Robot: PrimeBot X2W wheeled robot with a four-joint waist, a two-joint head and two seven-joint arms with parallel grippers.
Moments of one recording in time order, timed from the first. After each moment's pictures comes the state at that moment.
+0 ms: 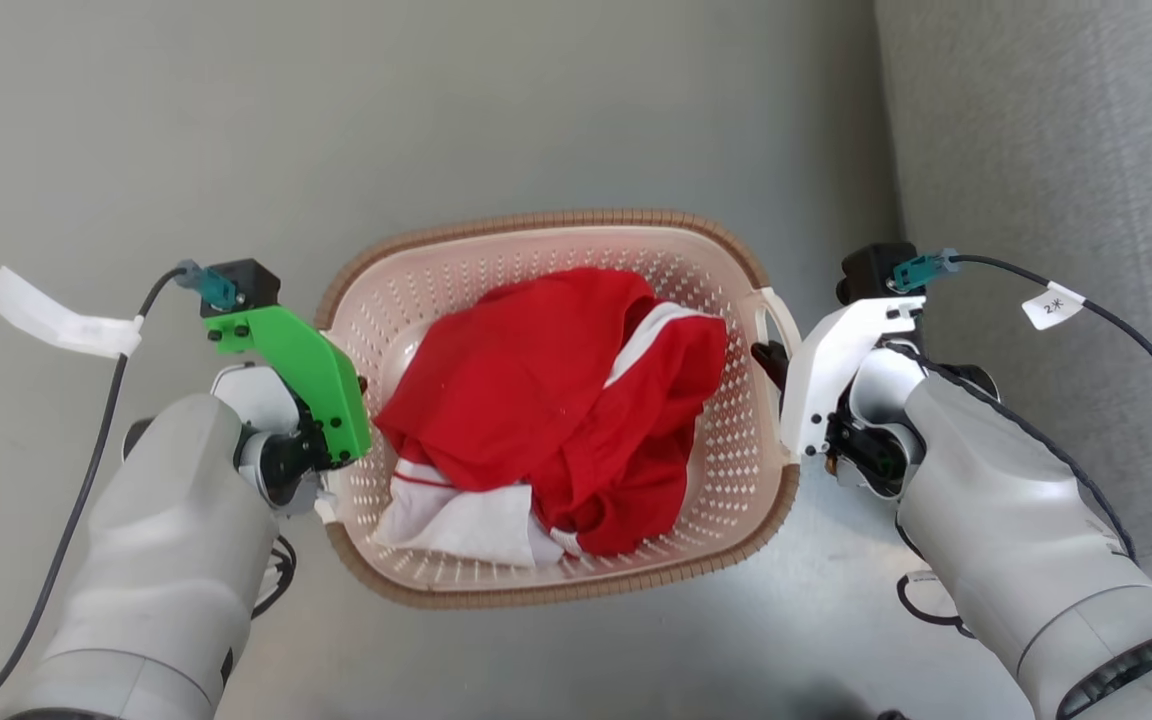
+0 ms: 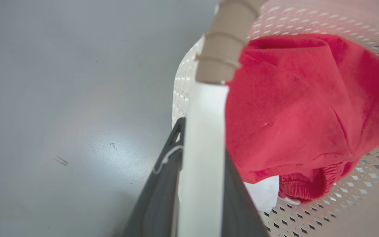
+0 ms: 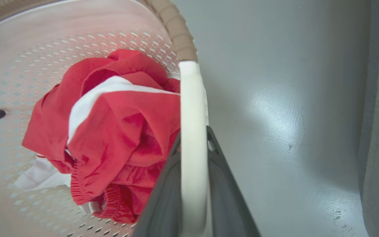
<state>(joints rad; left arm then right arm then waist) -0.81 0.05 -0.49 1.05 -0.78 -0.12 0.40 -0.73 -0.05 0.55 1.03 0.66 0.12 0.21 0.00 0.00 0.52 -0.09</state>
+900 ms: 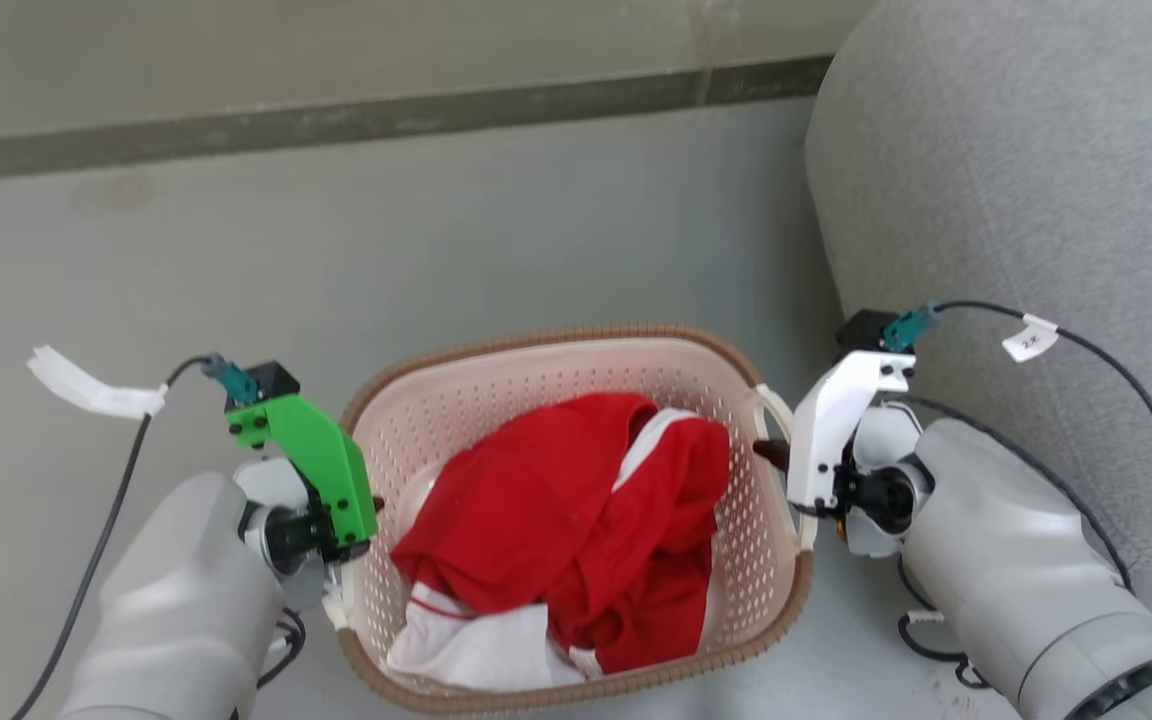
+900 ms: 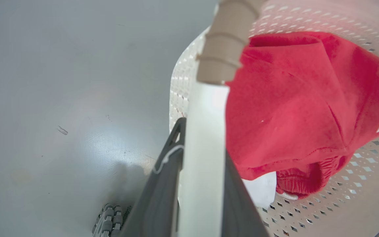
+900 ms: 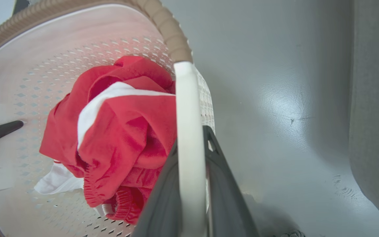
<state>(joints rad) -0.72 0.05 -0.53 1.09 -0.90 -0.12 0.56 -0.70 -0.04 0.57 1.11 0.79 0.12 0.41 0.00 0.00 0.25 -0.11</state>
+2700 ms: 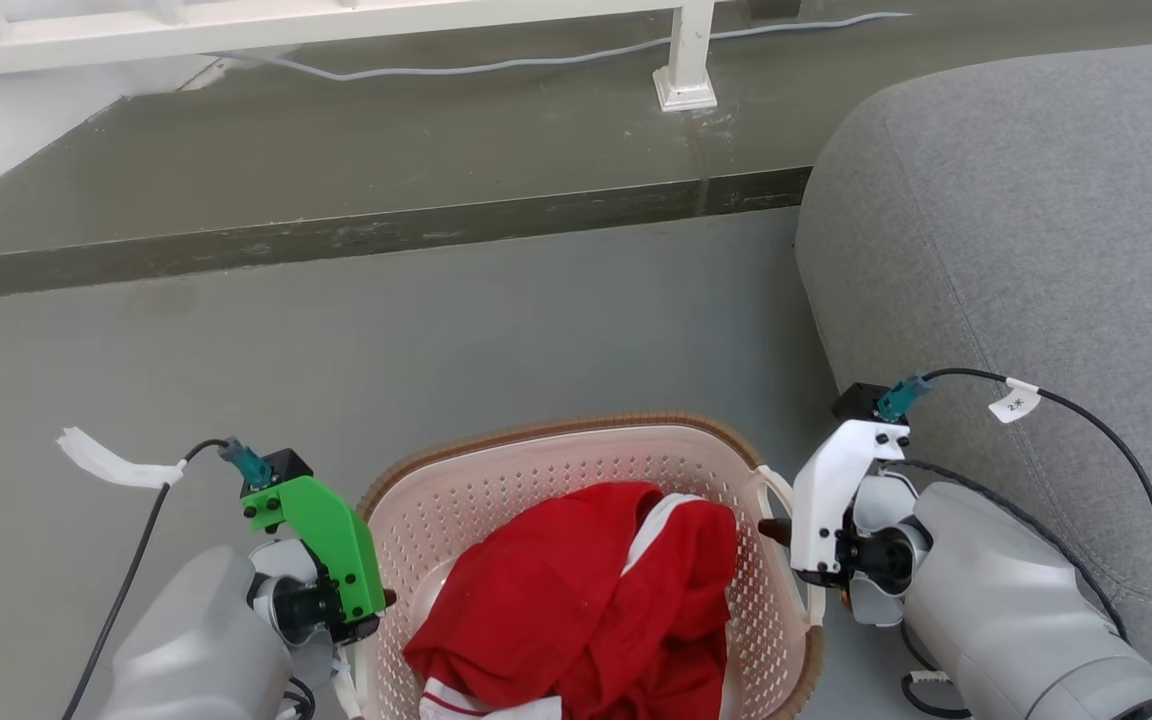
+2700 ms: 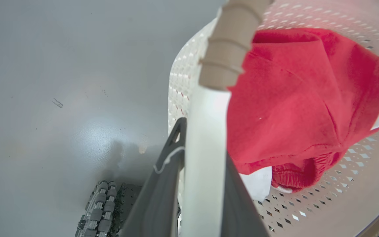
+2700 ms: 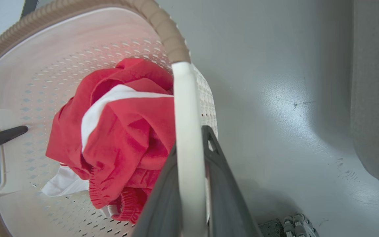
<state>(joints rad) -0.62 0.05 -0.56 1.13 -0.97 -0.12 0.62 -0.63 -0.04 0.63 1.15 0.85 0.12 0.44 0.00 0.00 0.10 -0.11</state>
